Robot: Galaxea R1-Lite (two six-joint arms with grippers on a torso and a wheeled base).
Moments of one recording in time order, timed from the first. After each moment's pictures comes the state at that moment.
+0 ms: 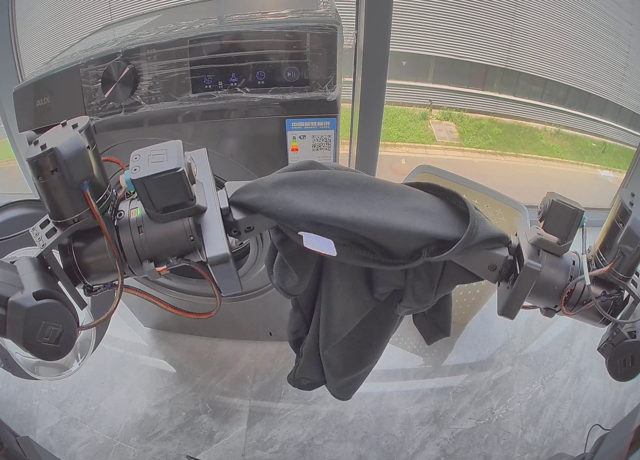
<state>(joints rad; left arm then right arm) -0.52 1.58 -0.78 -0.92 -0.71 0.27 0.56 1.55 -0.45 -1.22 0.50 0.28</state>
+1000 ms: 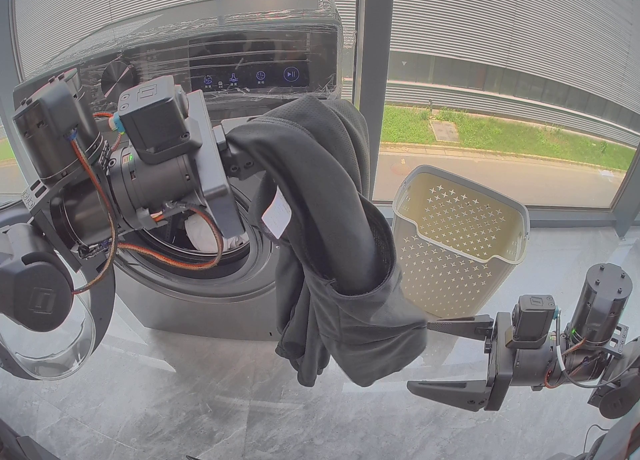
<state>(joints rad) -0.52 1.58 -0.92 -0.91 -0.69 0.24 0.61 1.61 -0.18 -1.22 0.53 0.16</state>
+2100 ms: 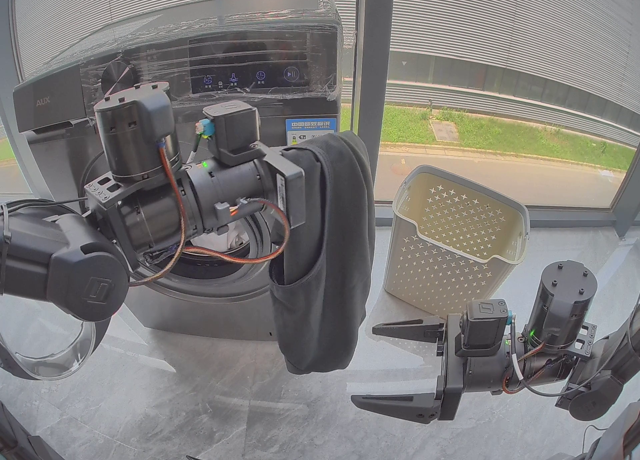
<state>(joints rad) -0.59 1.73 -1.04 -0.75 -0.35 0.05 0.73 1.75 -0.33 -1.22 0.54 0.11</state>
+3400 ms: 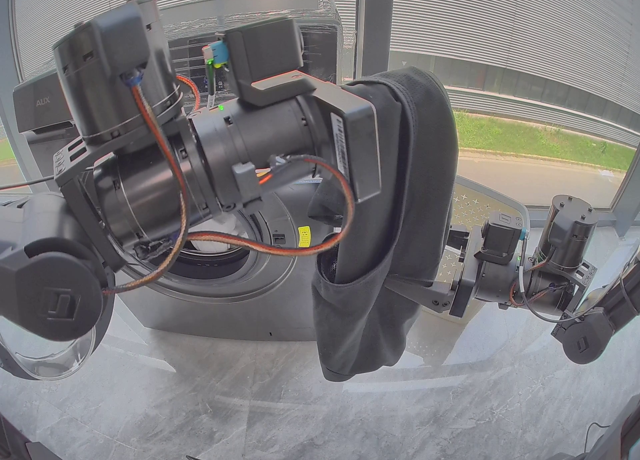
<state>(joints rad) -0.79 1.65 -1.15 -0.72 -0.33 -0.02 0.48 1.81 -0.55 -1.22 0.59 0.00</state>
